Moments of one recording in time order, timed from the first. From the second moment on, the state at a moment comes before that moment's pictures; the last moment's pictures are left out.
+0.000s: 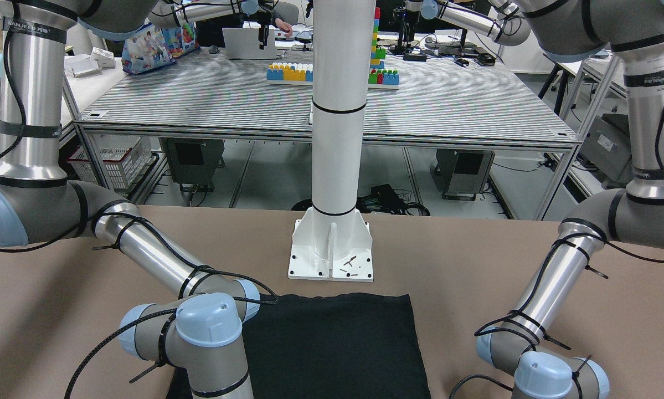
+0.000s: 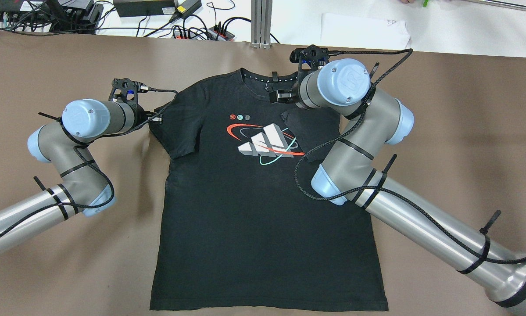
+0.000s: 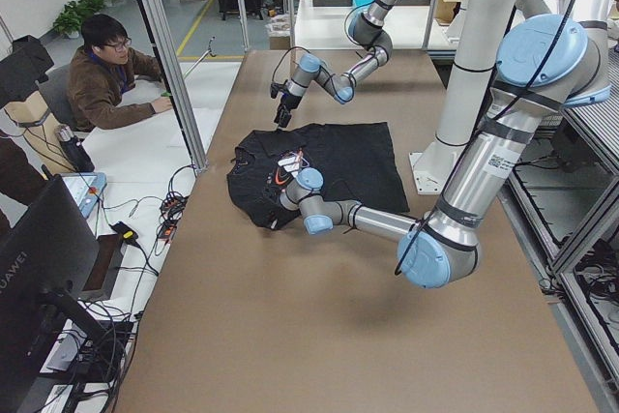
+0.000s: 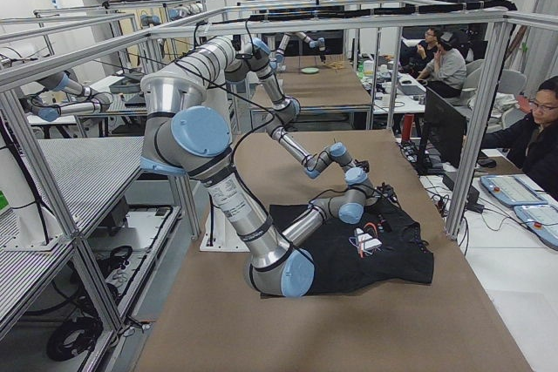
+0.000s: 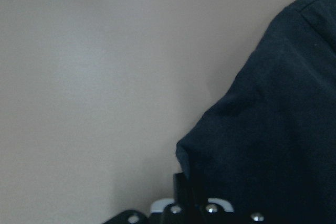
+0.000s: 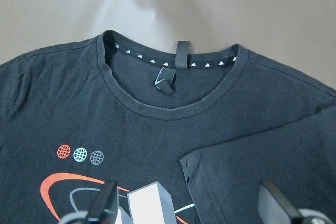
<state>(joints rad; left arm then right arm) -0.80 -2.11 -1.21 -2.44 -1.62 -0.96 0.78 -0.78 1.36 -1.07 1.70 0.97</state>
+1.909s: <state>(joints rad) -0.73 -2.55 -1.18 -1.87 -1.57 -1.26 0.77 -0.90 1.49 -1.07 1.70 0.98</state>
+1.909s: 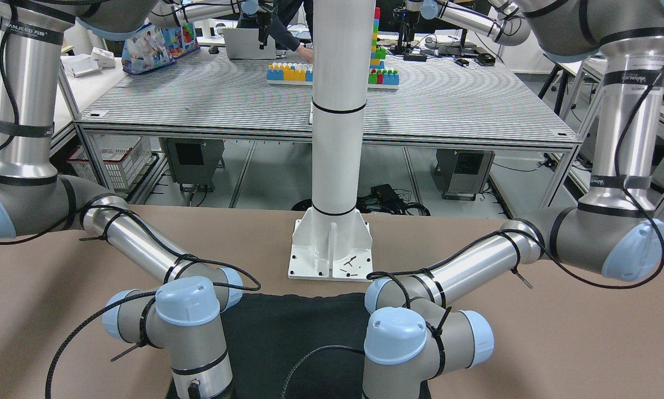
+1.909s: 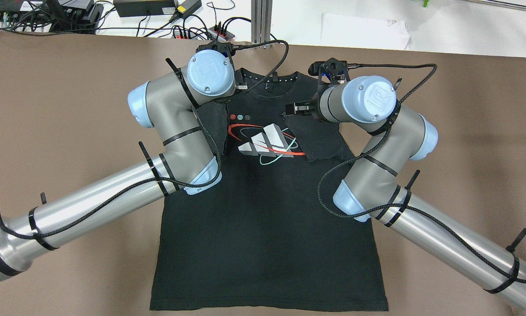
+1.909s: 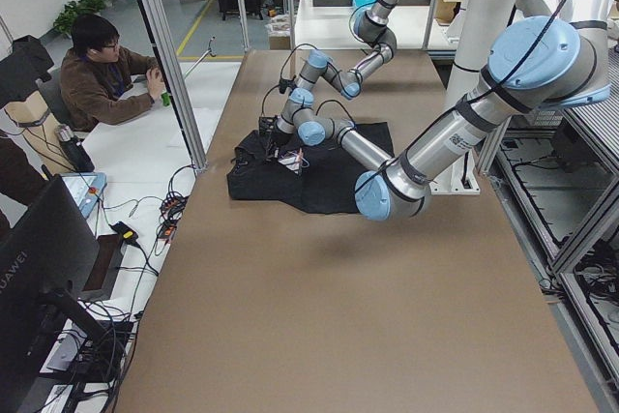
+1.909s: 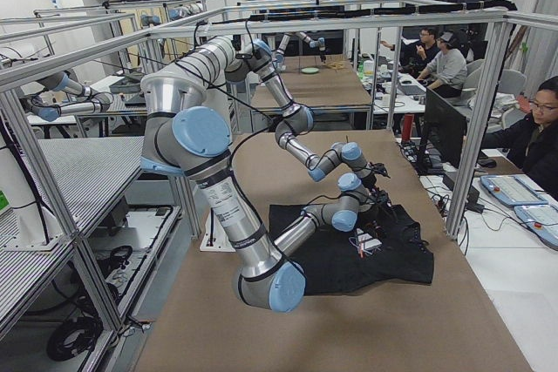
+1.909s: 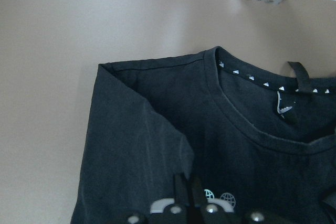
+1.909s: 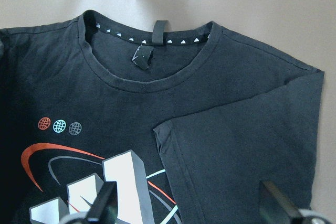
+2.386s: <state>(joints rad) -0.73 -2.56 -1.16 -1.89 -1.56 -1.27 0.77 -0.91 1.49 -1.06 1.70 0.98</state>
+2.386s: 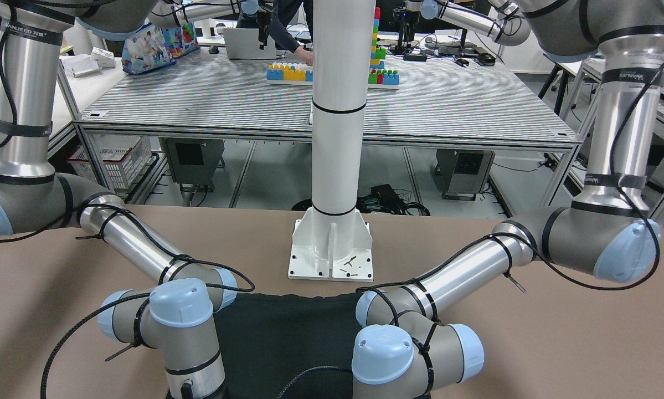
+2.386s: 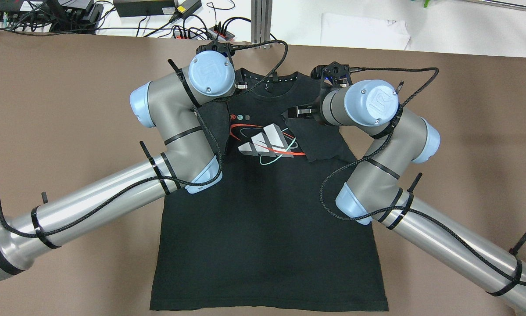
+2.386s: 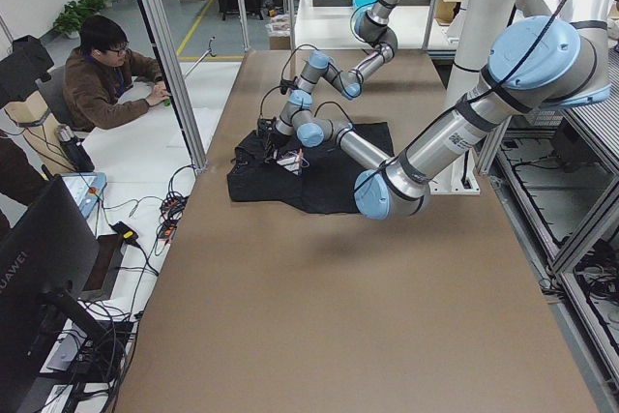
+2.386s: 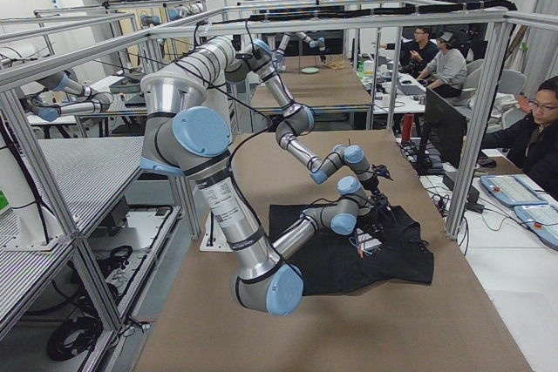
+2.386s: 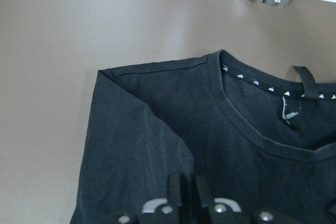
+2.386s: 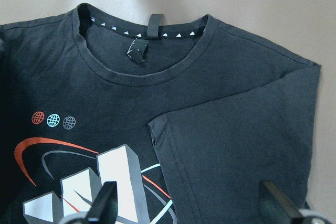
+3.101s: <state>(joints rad) -0.77 -2.51 -1.29 -1.92 -1.63 -1.28 0.78 -0.91 1.51 -1.09 1.77 0.98</state>
